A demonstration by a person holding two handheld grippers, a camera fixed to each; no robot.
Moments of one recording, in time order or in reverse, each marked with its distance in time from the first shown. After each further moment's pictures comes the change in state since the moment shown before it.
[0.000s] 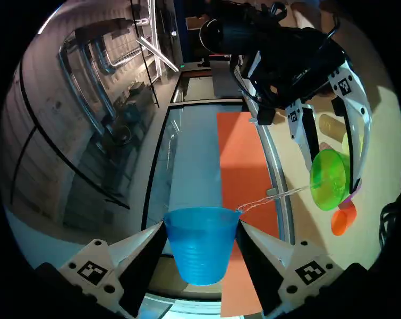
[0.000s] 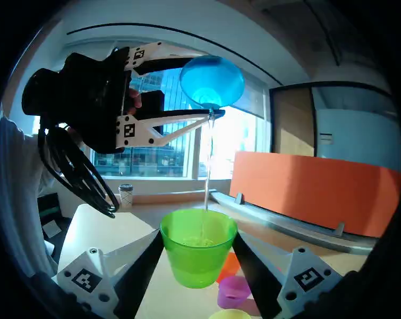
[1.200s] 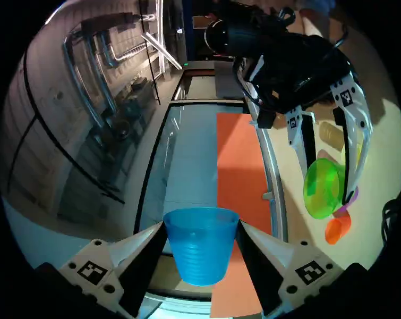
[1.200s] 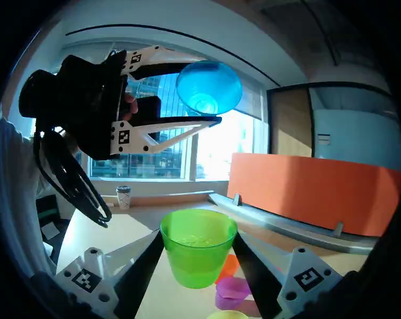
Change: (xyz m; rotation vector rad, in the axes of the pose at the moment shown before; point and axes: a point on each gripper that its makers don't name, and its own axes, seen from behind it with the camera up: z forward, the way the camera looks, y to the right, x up) left arm -0.002 0.006 0.005 -0.016 -0.005 -0.095; right arm 0.002 0.007 0.000 -0.017 0.011 0.006
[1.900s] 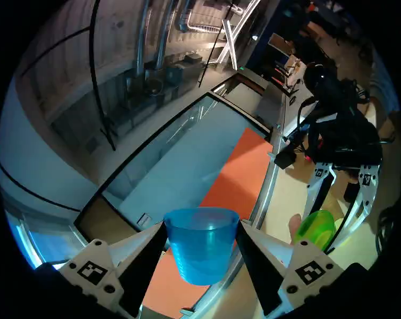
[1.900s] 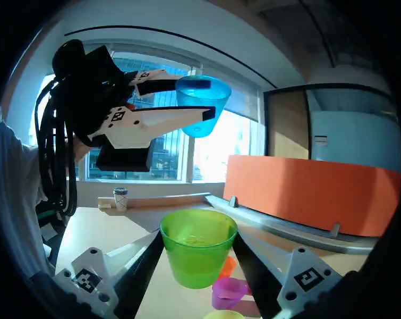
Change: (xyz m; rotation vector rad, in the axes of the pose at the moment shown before) left arm -0.024 0.000 0.001 0.020 -0.032 -0.584; right arm 0.006 0.005 -0.005 -0.020 0.013 0.001
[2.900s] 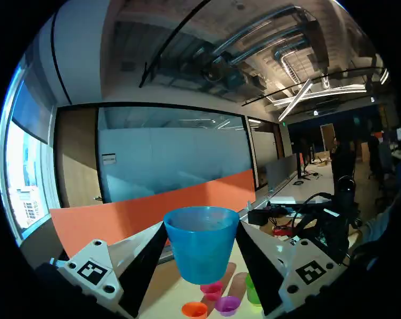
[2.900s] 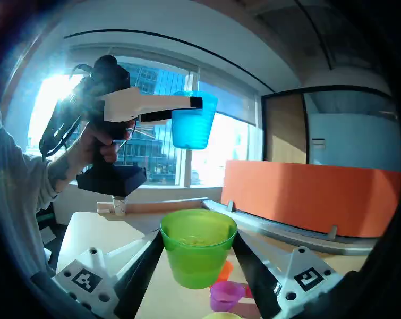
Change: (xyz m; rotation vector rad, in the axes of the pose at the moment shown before) left arm -0.017 -0.014 0.000 -0.073 -0.001 -0.801; right arm 0.009 0.005 -0.007 -0.013 0.025 0.002
